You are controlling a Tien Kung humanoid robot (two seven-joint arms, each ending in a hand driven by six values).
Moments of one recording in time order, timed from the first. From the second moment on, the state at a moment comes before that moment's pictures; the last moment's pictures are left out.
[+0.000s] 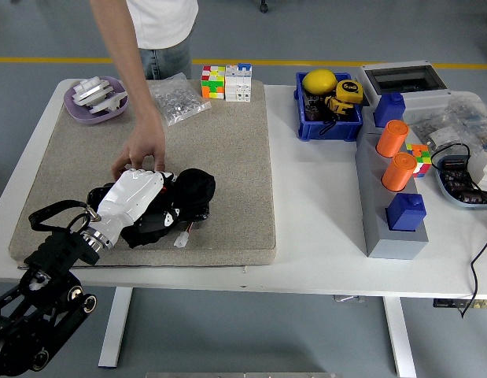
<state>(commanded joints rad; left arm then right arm) -0.20 0.26 -1.06 -1.25 2.27 0.26 -0.09 -0.07 -0.15 1.60 0.18 -0.42 -0.15 -0.02</state>
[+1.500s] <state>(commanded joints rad) -0.10 0.30 -1.45 -1.14 2.27 0.28 -0.10 -0.07 -0.15 1.63 0.18 -0.44 -0.15 -0.01</state>
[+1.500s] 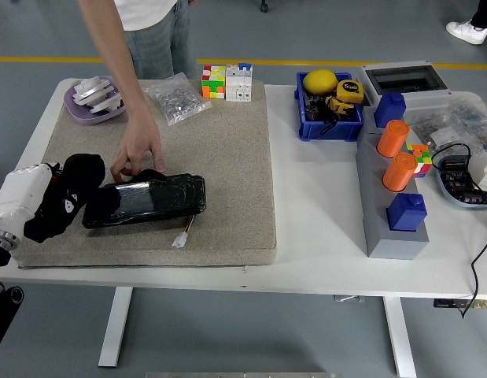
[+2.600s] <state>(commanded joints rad) -0.17 0.31 -1.48 -0.95 2.27 0.28 -0.14 -0.07 -0.14 1.66 0.18 -0.47 -0.15 -0.01</state>
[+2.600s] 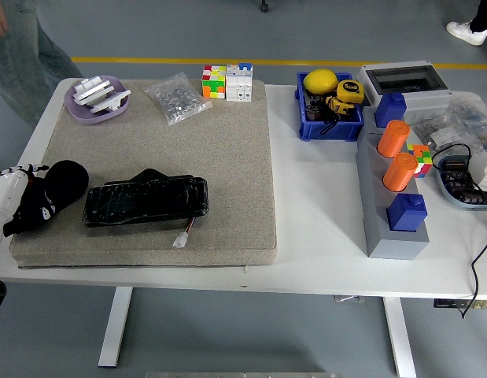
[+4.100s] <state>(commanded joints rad) -0.06 0.28 -1.49 -1.12 1.30 0.41 -0.65 -0.09 -0.14 1.55 0.18 -0.39 -0.17 -0.03</state>
